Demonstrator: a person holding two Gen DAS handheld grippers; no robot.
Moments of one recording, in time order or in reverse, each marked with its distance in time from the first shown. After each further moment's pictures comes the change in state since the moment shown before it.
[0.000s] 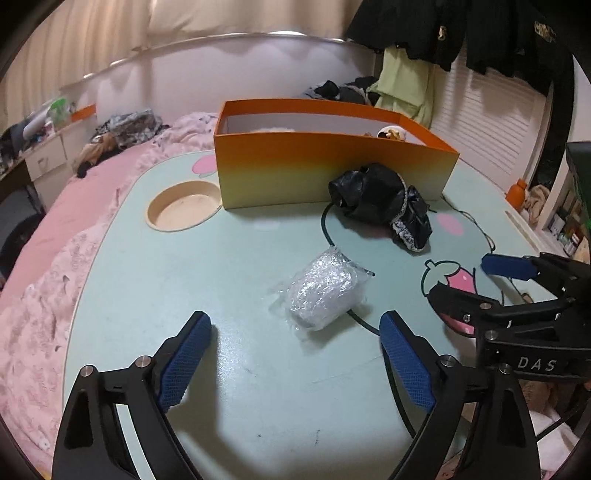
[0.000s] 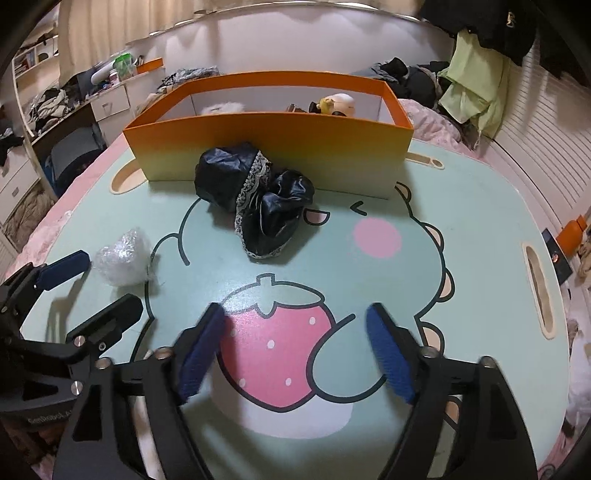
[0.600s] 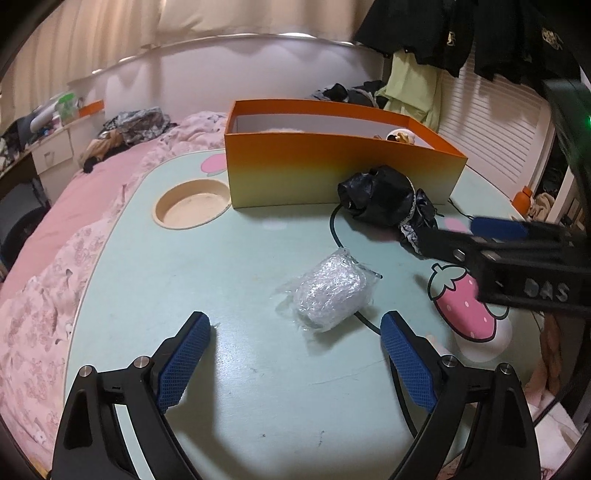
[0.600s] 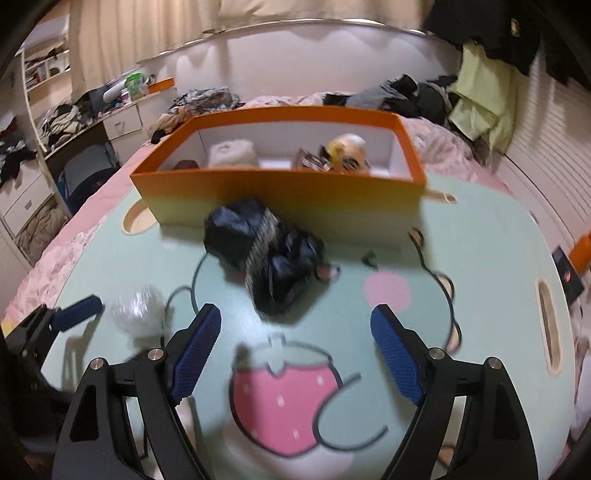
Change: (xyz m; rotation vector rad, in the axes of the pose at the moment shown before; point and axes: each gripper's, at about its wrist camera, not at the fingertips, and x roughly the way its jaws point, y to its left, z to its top) left arm -0.001 0.005 -0.003 -0.028 -0.012 0.009; right arm 0.001 0.009 0.036 -0.022 -0.080 0.065
